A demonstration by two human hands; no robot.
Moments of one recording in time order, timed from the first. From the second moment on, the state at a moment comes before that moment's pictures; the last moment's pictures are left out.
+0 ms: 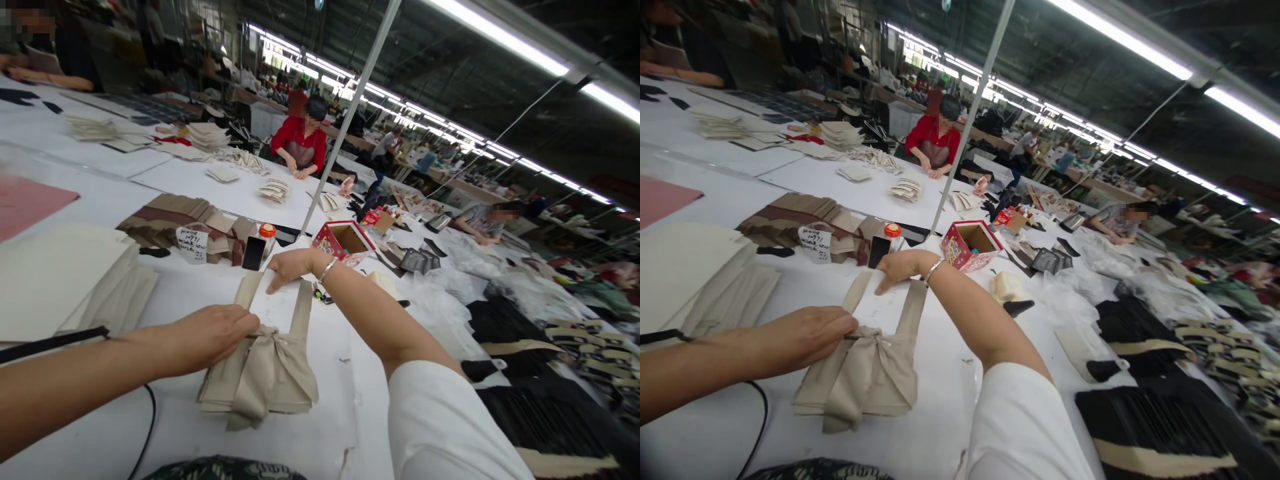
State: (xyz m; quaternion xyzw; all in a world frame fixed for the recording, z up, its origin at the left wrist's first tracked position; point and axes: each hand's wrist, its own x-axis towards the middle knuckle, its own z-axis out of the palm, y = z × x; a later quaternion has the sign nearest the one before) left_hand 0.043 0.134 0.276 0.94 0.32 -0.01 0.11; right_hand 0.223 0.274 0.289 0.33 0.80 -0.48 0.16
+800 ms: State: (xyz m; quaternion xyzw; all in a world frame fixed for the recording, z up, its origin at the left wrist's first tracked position) left_hand 0.043 0.140 0.277 0.93 0.34 -0.01 0.14; right_hand 0.251 0.253 0.287 0.33 0.82 -0.45 0.10
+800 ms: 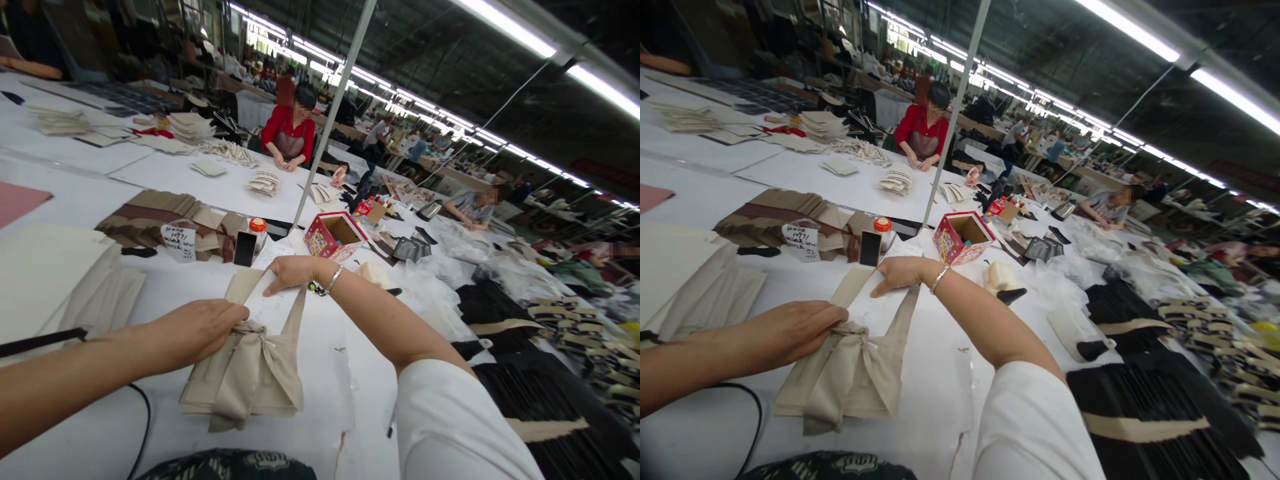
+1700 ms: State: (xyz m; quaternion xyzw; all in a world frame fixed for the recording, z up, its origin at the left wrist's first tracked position) left_hand 0.048 0.140 0.276 0.88 0.40 0.01 0.25; right_hand 0.268 0.226 0.289 0.52 0.70 -0.49 -0.05
